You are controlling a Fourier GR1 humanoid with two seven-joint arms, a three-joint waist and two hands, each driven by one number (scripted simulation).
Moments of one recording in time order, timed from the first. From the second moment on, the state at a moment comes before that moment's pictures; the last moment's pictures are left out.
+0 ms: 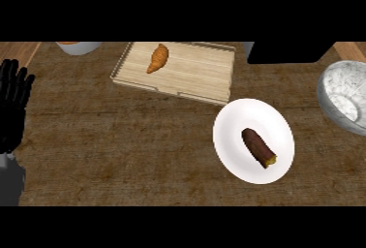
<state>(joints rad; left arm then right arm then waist) -0.21 0.30 0.27 -1.54 0.14 0.00 -0.01 -0.15 -1.23 -0.78 -0.50 0.73 0.22 -0.91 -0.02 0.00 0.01</state>
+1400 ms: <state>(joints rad) -0.30 0.28 0.22 -1.48 0.11 0.00 0.00 -0.60 -1.18 -0.46 -0.48 0.63 0.48 -0.70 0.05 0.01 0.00</state>
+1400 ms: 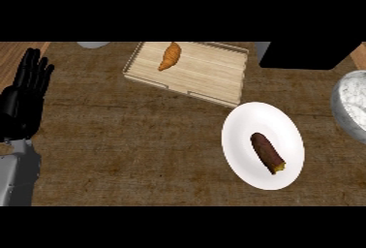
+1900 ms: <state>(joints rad) -0.27 0.28 0.23 -1.50 0.11 0.00 0.00 -0.68 -0.97 -0.33 -0.44 0.72 0.34 -0.64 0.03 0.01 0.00</state>
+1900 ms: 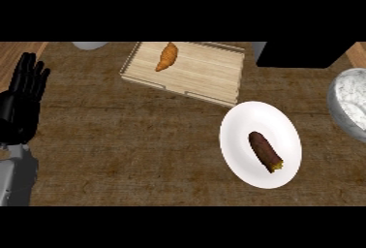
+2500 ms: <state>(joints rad) -0.29 0.28 0.23 -1.48 0.11 0.00 -0.02 -0.75 -0.84 -0.43 -0.23 0.64 0.30 -0.55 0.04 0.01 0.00</state>
